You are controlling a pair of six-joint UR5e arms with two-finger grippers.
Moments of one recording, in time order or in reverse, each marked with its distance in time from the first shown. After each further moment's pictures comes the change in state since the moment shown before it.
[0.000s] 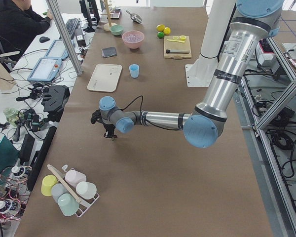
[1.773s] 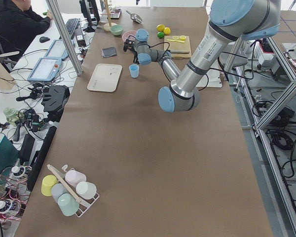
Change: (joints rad) left arm 0.462 -0.425 -0.281 0.082 0.272 -0.667; right arm -0.025 0.007 -0.021 0.001 -0.013 0.007
